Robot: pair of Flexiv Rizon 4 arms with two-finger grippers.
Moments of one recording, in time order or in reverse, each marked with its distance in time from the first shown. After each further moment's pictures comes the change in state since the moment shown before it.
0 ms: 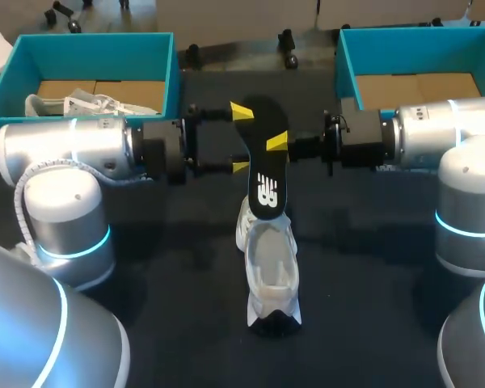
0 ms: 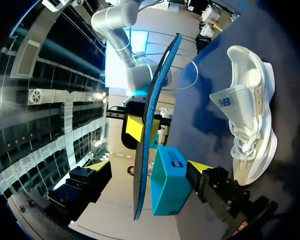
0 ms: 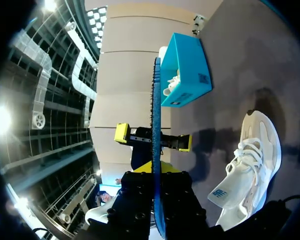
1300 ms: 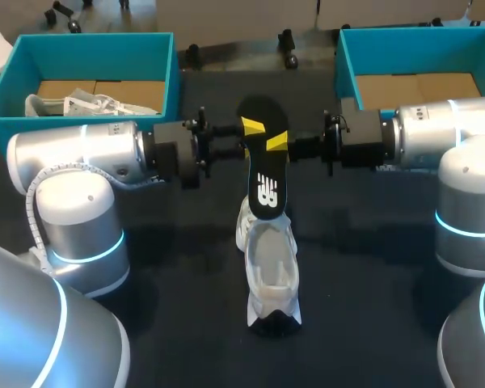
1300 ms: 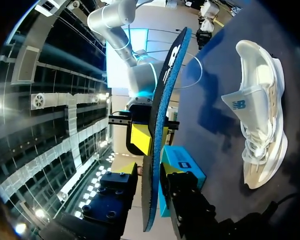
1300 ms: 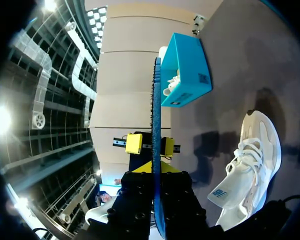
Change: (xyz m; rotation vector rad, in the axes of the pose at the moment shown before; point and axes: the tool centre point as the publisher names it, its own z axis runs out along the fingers) left arm -0.010 -0.011 0.017 -0.013 -0.037 0.049; right arm 0.000 0.000 0.000 0.000 0.000 0.000
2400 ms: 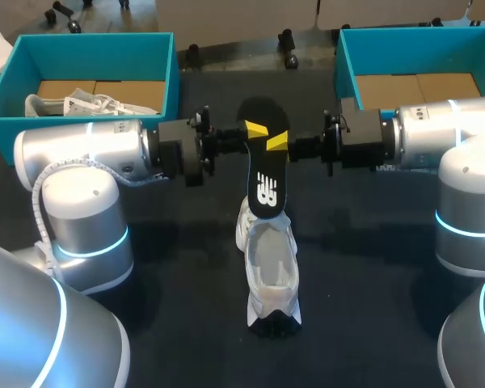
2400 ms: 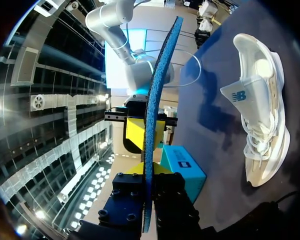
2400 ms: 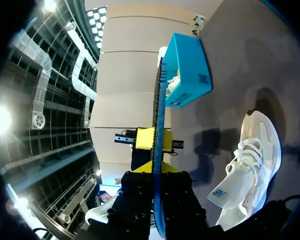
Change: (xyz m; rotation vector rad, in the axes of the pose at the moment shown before) left arm 0.004 0.008 0.007 0.011 0.003 0.008; right arm 0.000 0.000 0.000 -0.001 0.000 0.000
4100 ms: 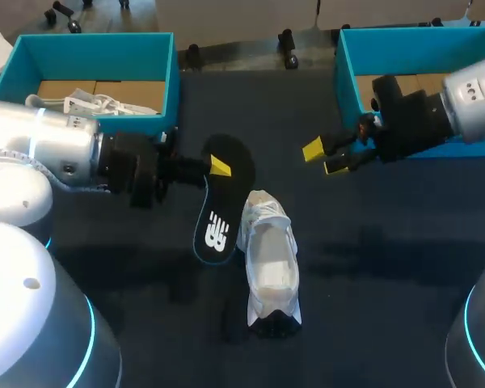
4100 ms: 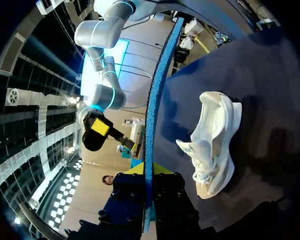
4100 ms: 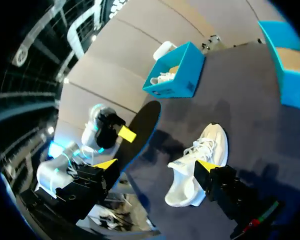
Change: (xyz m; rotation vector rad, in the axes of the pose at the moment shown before) left arm 0.012 -0.077 -0.076 0.071 0.315 -0.069; right arm -0.003 -0.042 -0.081 0.135 -0.389 -0.471
